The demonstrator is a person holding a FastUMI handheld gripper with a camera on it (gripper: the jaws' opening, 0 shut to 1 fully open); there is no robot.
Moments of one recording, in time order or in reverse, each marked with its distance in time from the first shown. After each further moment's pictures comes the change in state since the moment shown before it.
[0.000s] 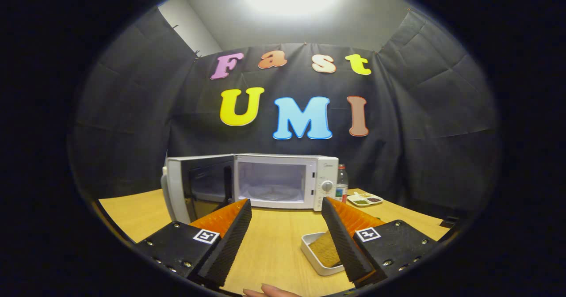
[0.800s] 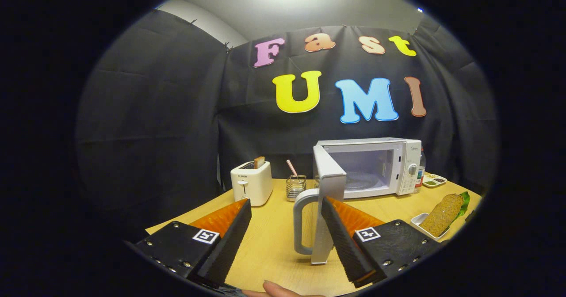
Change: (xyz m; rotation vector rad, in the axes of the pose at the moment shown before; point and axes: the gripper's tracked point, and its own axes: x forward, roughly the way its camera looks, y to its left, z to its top) arm -0.002 0.256 0.036 0.073 0.102 0.308
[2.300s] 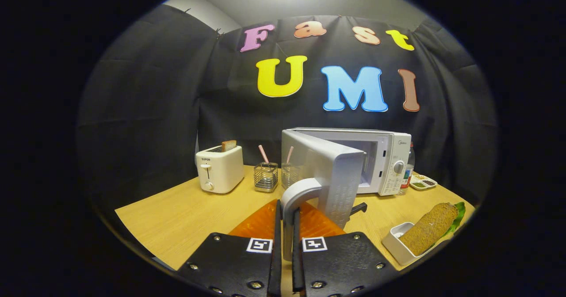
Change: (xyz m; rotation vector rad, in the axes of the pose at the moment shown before) arm 0.046 -0.065 -0.035 -0.040 0.085 -0.087
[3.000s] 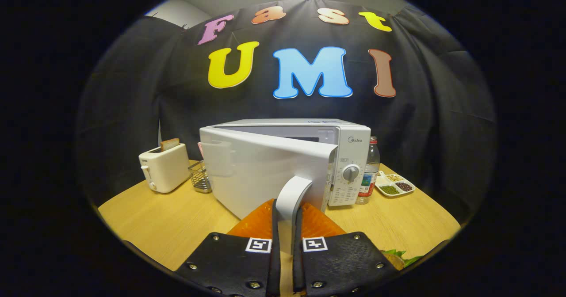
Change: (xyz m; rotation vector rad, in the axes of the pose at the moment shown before) arm 0.049 -0.186 0.009 0.047 0.099 -0.059
